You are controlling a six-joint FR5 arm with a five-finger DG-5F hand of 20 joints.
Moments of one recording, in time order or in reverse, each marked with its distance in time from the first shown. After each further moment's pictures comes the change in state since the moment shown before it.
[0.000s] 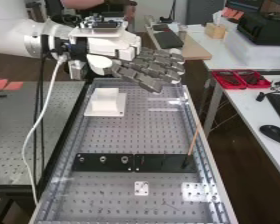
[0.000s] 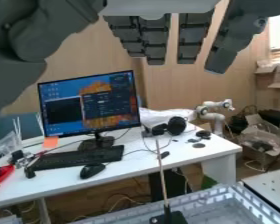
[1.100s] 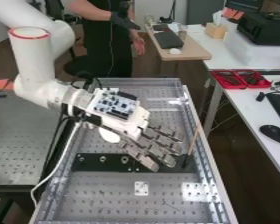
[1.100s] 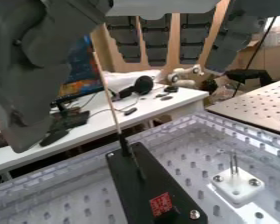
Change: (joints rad) arm -0.065 -0.247 -0.007 0.125 0.054 0.134
